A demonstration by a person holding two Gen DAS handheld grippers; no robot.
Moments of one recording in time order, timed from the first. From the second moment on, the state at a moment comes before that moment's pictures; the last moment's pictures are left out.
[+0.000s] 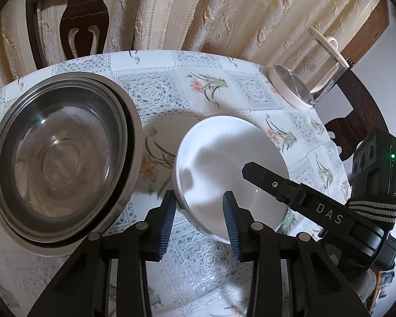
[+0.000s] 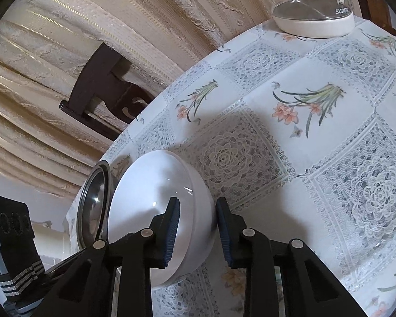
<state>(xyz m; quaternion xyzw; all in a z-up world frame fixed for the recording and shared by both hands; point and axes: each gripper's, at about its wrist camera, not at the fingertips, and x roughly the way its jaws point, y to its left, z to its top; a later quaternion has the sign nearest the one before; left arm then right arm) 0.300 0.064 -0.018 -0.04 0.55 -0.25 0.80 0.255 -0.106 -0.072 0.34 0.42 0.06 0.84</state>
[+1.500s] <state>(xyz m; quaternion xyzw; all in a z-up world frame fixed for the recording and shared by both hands) 0.313 0.178 0.049 -0.07 0.47 -0.20 0.86 0.285 0.004 0.001 0.30 0.39 0.15 0.86</state>
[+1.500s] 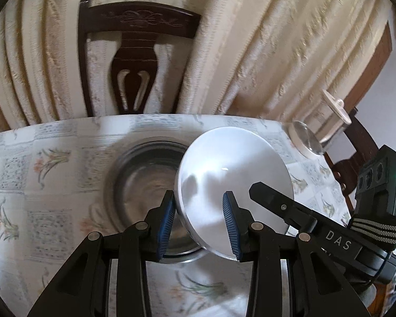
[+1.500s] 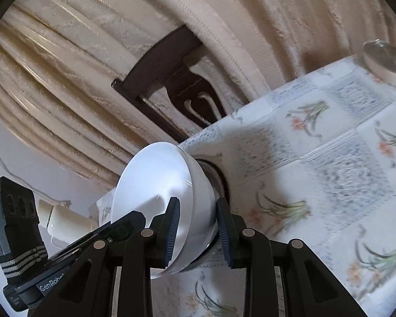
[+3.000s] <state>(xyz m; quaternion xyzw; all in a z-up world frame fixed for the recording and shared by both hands) 0.333 0.218 0.013 -0.07 0.48 -0.16 0.86 0.291 -0.008 -0.025 0.29 0.34 0.08 0.89</state>
